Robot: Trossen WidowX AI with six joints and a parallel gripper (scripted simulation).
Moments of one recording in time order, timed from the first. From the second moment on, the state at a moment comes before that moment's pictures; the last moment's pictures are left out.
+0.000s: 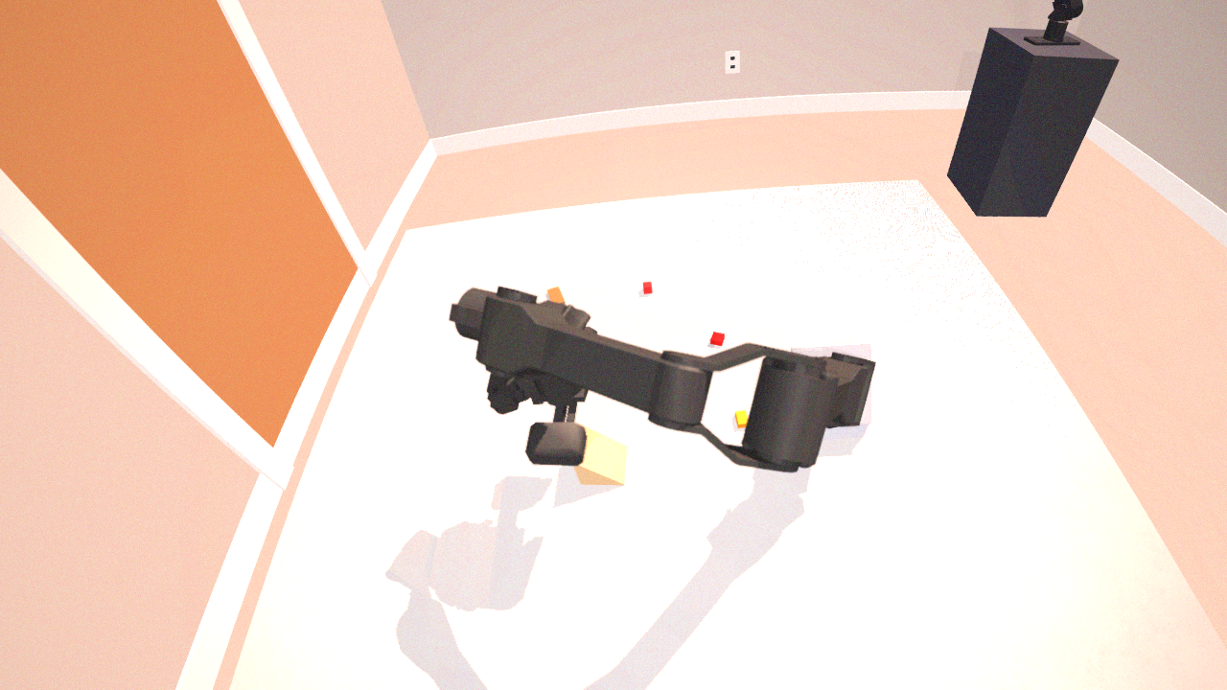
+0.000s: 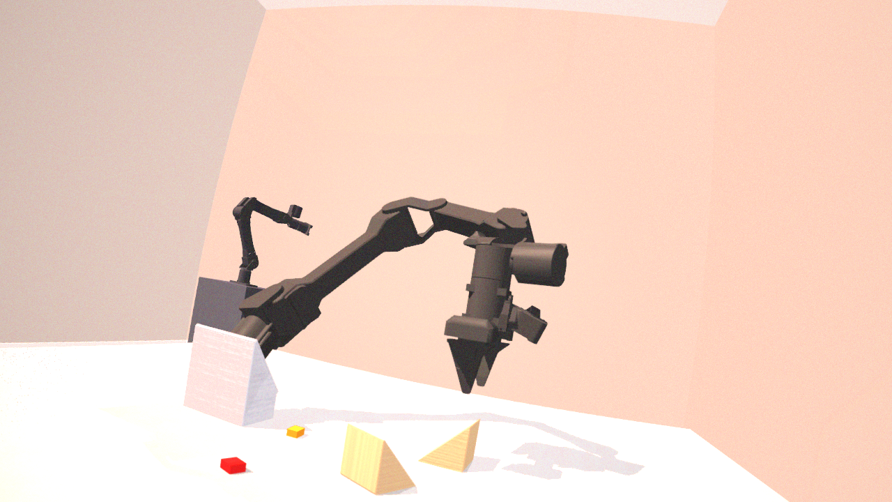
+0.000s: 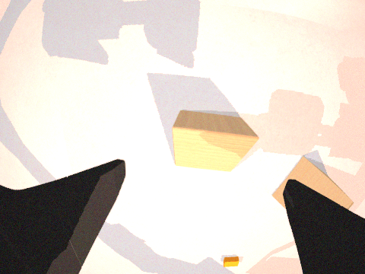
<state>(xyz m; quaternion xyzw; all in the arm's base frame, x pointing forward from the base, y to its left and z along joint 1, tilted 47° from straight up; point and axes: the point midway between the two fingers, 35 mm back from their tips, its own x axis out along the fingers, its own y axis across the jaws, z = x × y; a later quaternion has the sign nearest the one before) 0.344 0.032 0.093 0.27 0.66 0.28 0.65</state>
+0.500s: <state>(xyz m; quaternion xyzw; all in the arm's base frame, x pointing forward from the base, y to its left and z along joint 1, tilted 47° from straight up) 0.345 0.047 0.076 0.27 0.65 0.29 0.65</state>
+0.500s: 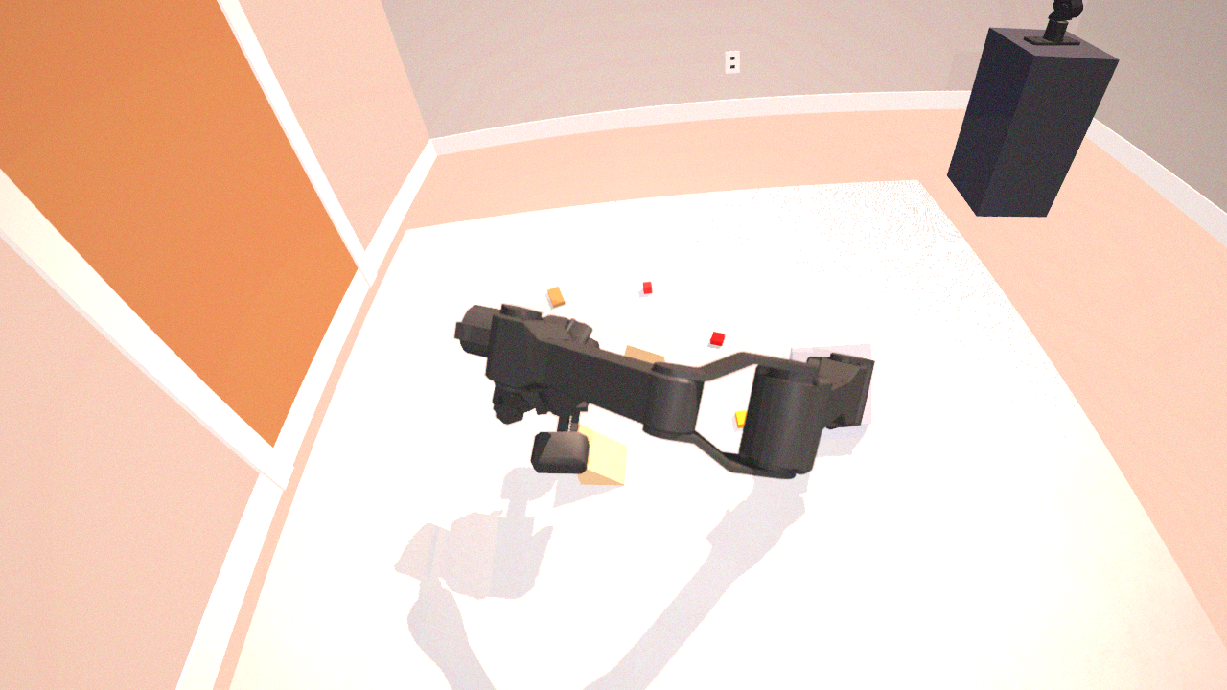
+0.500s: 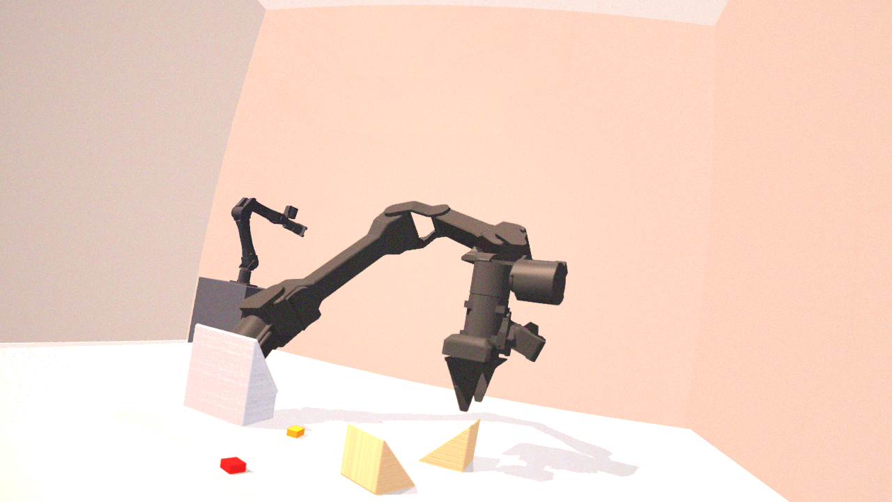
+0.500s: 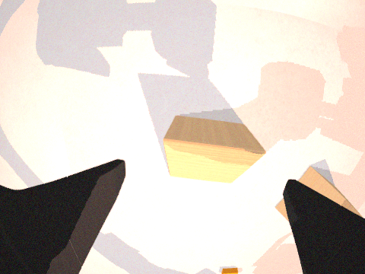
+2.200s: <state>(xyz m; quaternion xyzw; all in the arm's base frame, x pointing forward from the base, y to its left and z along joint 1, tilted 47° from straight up) 0.334 0.100 0.019 0.27 0.66 0.29 0.64</state>
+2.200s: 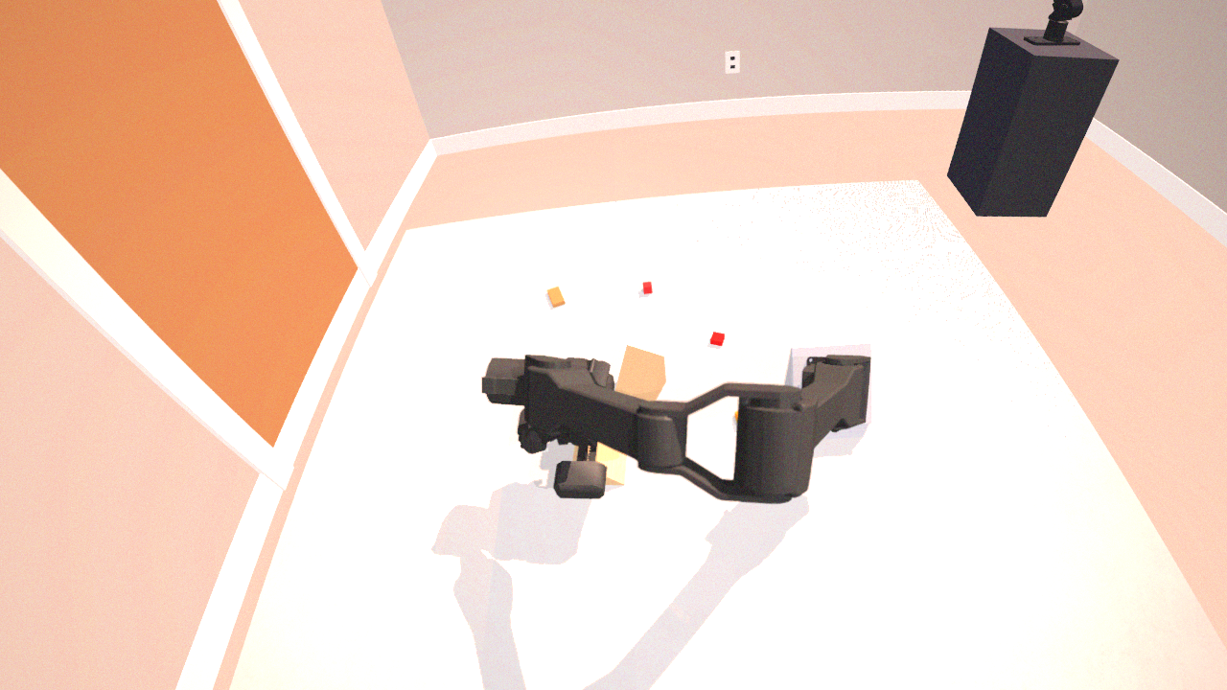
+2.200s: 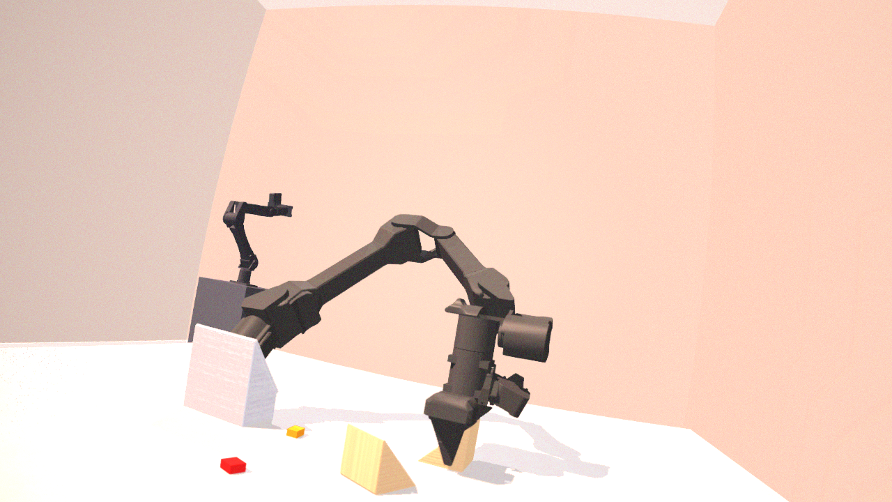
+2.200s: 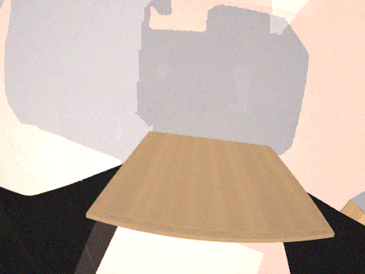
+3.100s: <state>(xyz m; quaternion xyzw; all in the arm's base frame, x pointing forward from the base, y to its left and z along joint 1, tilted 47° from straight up) 0.333 0.080 0.036 0.27 0.66 0.29 0.64</state>
